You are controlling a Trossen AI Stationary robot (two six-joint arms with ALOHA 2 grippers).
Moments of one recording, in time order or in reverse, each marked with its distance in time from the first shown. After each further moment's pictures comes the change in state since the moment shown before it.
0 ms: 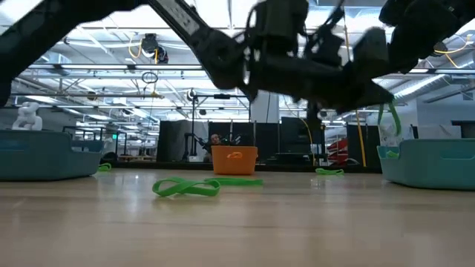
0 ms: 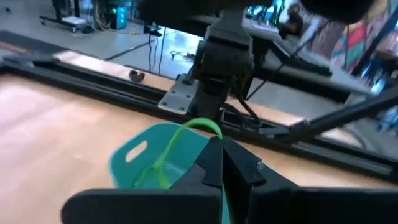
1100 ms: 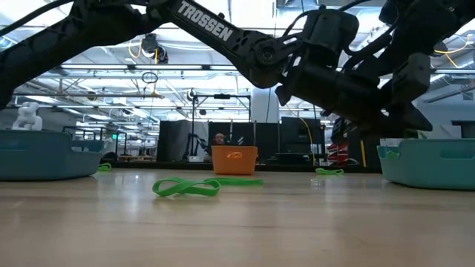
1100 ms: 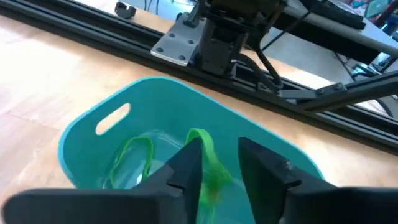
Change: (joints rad) left arm 0.024 0.229 0.456 -0.452 0.081 -0.090; right arm 0.000 0.000 0.000 0.003 0.000 -0.022
